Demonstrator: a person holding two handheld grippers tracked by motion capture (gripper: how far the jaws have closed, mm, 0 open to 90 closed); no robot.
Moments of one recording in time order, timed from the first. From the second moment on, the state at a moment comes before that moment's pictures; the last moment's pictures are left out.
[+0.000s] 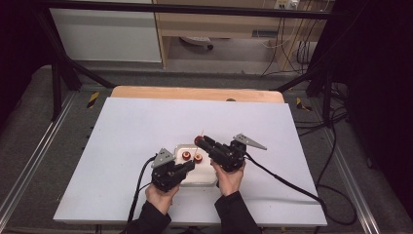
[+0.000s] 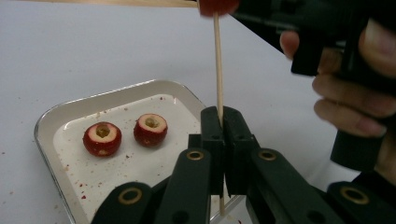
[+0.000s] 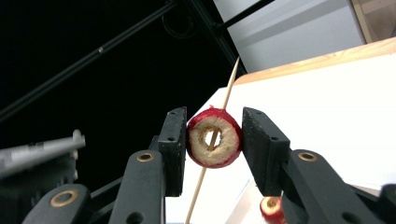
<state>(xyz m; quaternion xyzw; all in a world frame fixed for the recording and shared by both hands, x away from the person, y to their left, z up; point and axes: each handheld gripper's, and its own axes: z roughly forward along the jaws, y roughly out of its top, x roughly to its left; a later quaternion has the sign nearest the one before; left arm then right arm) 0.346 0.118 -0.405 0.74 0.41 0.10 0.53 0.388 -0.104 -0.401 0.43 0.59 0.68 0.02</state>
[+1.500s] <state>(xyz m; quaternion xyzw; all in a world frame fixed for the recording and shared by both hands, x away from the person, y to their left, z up) 0.337 0.191 -0.425 0.81 0.36 0.12 0.45 0.396 -0.121 -0.403 0.38 0.80 0.47 0.06</state>
